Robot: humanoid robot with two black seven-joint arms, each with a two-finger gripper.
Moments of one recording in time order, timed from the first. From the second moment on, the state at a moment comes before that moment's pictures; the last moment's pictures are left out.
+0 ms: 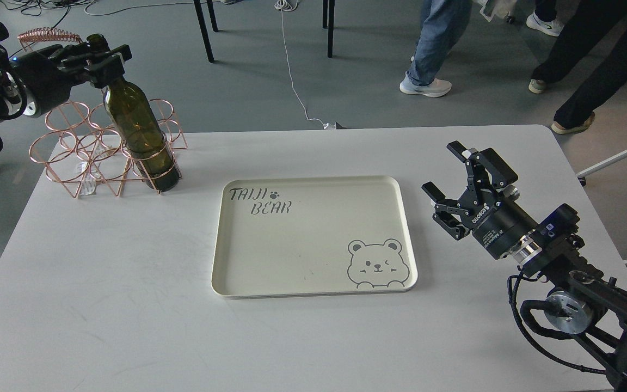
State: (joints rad) left arm -0.96 0.66 -0.69 -0.70 1.78 -0.11 -0.49; right arm 0.33 -0.52 0.72 1.29 -0.51 0.23 0.49
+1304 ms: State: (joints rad) left arm -0.38 0.46 -1.05 -1.34 0.72 -0.16 -0.47; right arm 0.34 -0.43 0.86 1.21 -0.49 0.20 0.47
